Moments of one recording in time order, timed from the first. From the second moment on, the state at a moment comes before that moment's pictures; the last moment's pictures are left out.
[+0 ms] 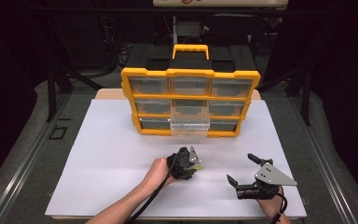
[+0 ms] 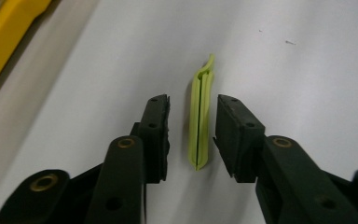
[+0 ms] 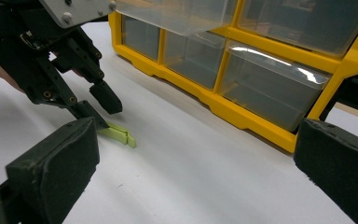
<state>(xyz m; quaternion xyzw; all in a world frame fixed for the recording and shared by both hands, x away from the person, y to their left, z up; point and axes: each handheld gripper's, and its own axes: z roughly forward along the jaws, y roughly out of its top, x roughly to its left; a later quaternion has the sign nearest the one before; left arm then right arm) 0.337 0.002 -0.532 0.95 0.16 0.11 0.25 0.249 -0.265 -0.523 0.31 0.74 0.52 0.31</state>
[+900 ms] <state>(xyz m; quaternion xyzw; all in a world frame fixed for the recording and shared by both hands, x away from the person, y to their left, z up) 0.350 -0.008 -0.532 0.96 0.15 0.07 0.21 0.249 -0.264 -0.524 0.31 0.74 0.51 0.31</state>
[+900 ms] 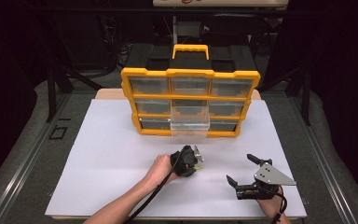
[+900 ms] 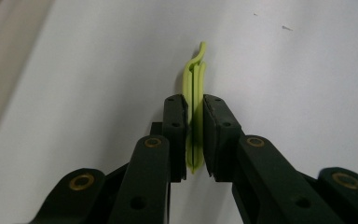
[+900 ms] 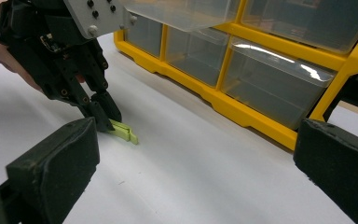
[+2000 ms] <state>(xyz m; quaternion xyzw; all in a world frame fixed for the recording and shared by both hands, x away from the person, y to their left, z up) 0.346 0.040 -0.516 0.95 0.17 0.09 0.24 0.249 -0.263 -0.524 0.31 0.74 0.51 0.31</state>
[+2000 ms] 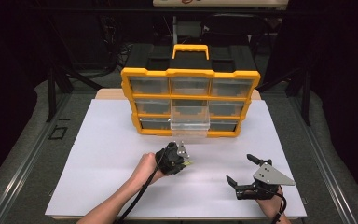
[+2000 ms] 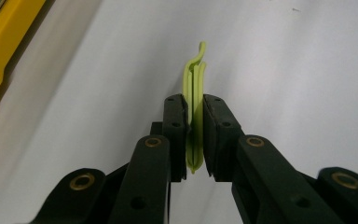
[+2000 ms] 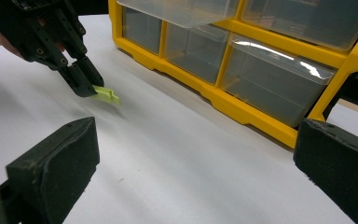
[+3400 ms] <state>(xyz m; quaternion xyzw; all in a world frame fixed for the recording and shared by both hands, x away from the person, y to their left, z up) 0.354 0.105 -0.508 0.94 0.23 0.11 0.24 0.249 -0.262 -0.524 0.30 0.75 0.51 0.30</state>
